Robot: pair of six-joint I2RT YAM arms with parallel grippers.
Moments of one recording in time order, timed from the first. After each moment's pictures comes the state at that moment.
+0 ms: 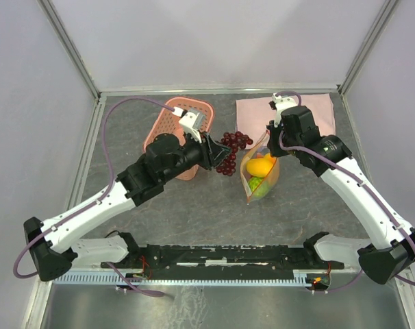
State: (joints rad) left arm -0.90 1.11 1.09 -0.09 -0.04 -0.45; right arm 0.51 1.21 1.33 -0.80 0.13 0.21
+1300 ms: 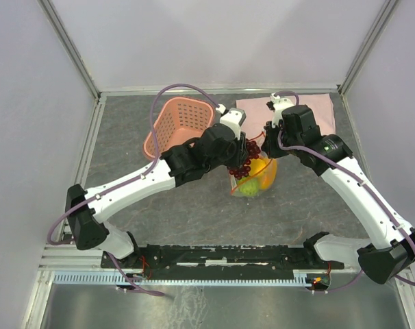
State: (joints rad) left arm -1.03 1.50 1.44 -0.42 -0.26 -0.47; right arm 0.51 1.21 1.33 -0.80 -0.01 0.23
